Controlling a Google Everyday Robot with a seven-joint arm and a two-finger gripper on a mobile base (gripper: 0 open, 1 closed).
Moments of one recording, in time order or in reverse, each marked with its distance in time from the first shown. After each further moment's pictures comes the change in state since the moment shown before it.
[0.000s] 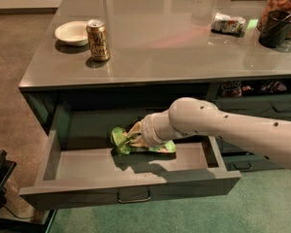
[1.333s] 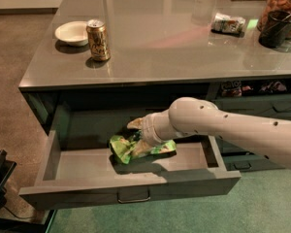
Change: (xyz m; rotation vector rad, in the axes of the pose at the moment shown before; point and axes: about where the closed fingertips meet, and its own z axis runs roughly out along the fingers) arm 0.002 -0.001 0.002 0.001 0.006 -0.004
